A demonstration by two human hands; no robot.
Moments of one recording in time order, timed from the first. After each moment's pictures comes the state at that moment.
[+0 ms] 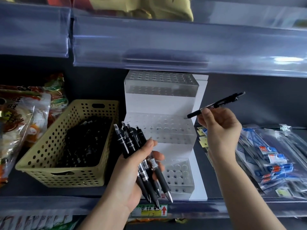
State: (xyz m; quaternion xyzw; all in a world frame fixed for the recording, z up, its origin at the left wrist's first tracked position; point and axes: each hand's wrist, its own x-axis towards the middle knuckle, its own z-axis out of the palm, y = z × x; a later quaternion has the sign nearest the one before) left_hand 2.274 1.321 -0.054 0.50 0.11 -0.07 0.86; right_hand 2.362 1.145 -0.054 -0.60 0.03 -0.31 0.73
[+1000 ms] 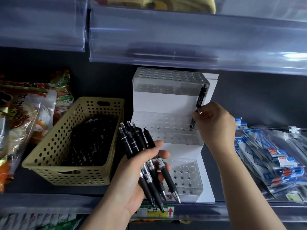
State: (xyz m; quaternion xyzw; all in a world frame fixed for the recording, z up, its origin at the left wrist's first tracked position) left_hand 2.275 1.335 -0.057 0.47 0.09 -0.10 0.87; right_hand 2.382 1.159 -0.054 -0.87 0.03 -0.35 0.36
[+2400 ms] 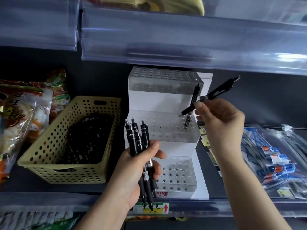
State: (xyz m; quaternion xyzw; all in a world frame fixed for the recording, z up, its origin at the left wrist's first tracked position) left_hand 2.279 1.326 -0.060 0.56 0.09 -0.05 0.82; right_hand 2.351 1.159 -0.031 -0.68 -0.04 -0.30 0.66
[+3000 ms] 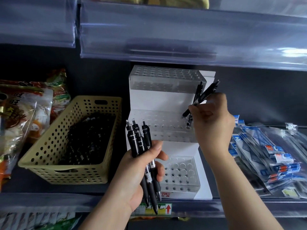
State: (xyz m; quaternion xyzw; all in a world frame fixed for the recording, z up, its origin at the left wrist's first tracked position) left_hand 2.279 1.327 -0.062 0.54 0.08 -0.07 0.84; right_hand 2.366 1.173 -0.049 -0.81 -0.01 -0.44 0.39
